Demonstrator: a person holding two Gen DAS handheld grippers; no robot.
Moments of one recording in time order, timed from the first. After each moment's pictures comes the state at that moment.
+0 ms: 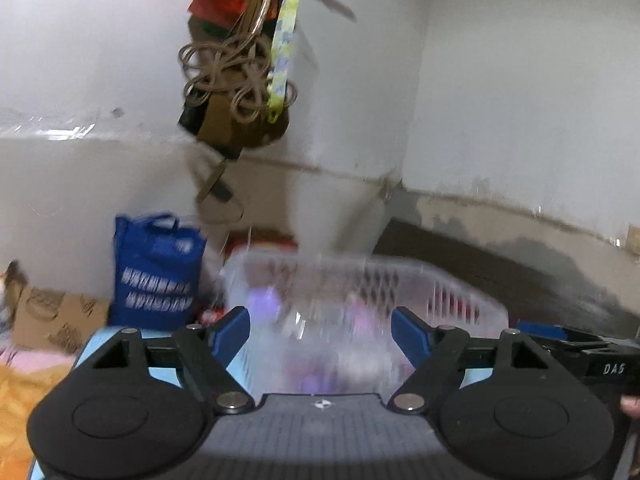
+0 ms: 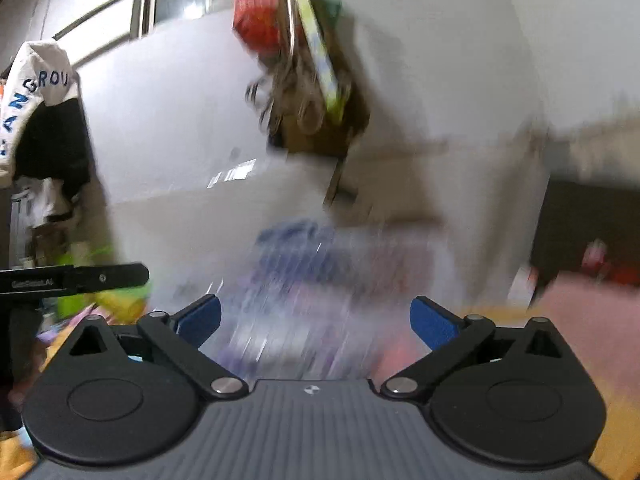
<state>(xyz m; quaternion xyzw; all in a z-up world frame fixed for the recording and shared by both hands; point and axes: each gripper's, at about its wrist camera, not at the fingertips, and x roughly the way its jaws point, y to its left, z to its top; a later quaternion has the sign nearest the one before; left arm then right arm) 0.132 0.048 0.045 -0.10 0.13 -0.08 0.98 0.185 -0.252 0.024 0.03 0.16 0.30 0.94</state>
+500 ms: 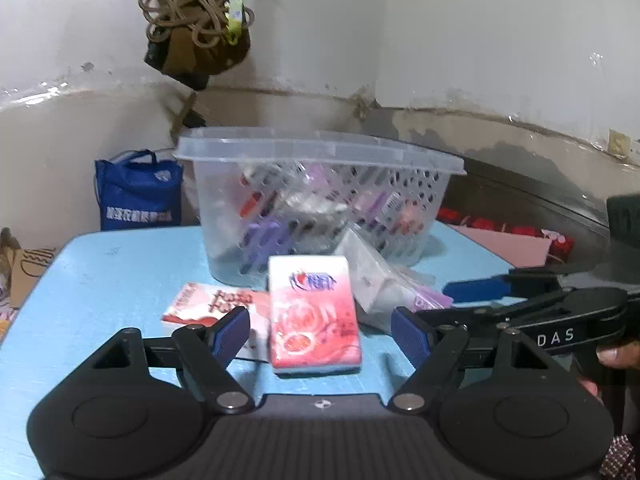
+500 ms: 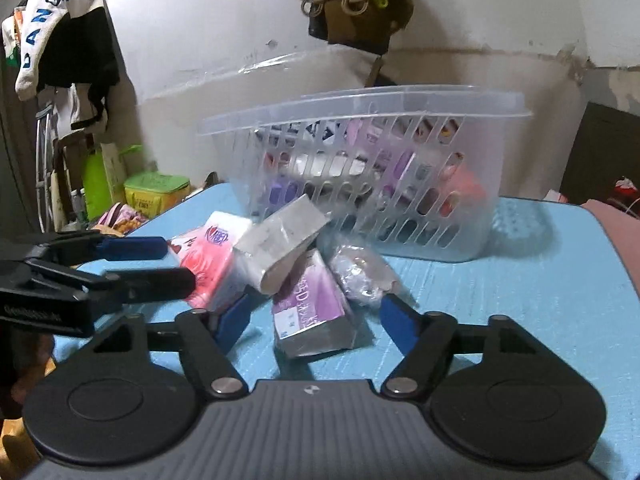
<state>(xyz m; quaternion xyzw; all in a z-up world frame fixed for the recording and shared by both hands) 0.099 -0.001 -0.018 -0.05 0.21 -0.11 0.97 0.157 -0.227 -0.035 -0.04 0.25 0.34 0.91</state>
